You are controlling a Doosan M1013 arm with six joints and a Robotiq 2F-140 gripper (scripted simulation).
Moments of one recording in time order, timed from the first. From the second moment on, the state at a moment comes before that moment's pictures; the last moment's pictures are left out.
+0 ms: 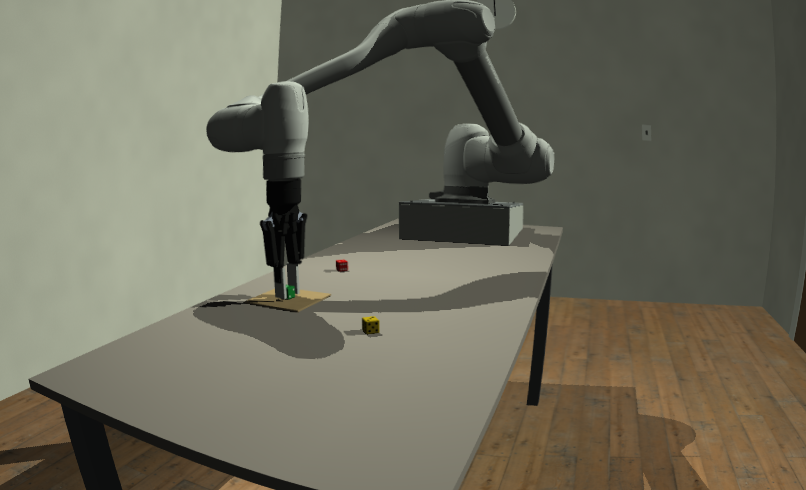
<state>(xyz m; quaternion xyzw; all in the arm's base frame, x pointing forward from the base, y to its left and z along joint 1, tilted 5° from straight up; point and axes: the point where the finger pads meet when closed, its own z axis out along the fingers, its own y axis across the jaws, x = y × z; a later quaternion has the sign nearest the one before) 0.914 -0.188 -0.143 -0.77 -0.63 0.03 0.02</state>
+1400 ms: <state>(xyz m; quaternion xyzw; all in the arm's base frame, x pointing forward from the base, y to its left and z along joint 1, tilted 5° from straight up) 0.921 -0.188 -0.055 -0.77 -0.63 0.03 0.02</state>
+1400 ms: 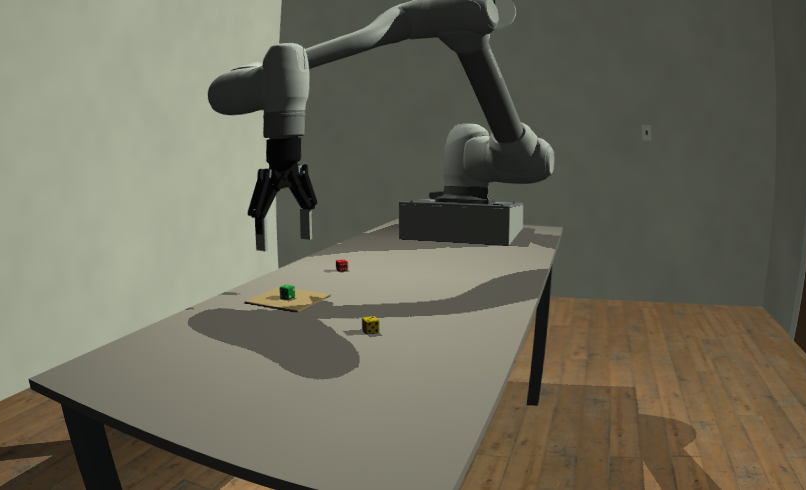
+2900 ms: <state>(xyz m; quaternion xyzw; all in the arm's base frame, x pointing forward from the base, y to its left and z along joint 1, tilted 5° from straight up) 0.920 -0.188 -0.063 -0.77 -0.64 0.03 0.02</state>
